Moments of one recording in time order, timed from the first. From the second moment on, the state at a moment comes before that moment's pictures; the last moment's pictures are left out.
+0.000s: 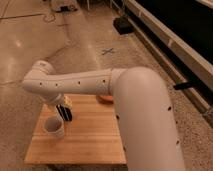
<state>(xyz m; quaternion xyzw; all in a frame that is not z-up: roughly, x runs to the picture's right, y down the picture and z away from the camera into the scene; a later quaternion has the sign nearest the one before) -0.232 0.089 0.743 -0.21 -0.19 -0.71 0.64</state>
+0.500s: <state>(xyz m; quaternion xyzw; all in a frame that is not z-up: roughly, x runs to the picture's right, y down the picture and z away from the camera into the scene) -0.239 0.084 0.762 -0.21 -0.20 -0.71 0.64</state>
